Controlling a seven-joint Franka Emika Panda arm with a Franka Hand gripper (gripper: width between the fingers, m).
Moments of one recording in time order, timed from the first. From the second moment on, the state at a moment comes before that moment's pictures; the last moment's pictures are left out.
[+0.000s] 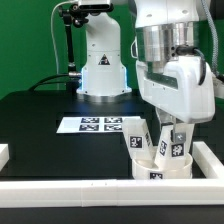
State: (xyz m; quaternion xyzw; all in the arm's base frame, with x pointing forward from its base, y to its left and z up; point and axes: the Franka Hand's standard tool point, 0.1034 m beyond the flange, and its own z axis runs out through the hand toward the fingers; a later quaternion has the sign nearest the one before) arm 0.626 0.071 0.075 -0.74 0.67 -0.01 0.06
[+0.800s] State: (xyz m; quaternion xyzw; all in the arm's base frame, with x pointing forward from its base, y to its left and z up) arm 0.627 0.103 0.075 -0.48 0.87 0.00 0.12
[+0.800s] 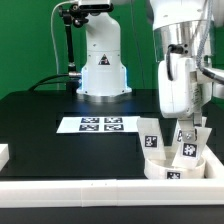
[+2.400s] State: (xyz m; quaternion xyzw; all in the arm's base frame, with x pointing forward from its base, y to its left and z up) arm 0.635 0.100 0.105 -0.66 0.74 0.01 0.10
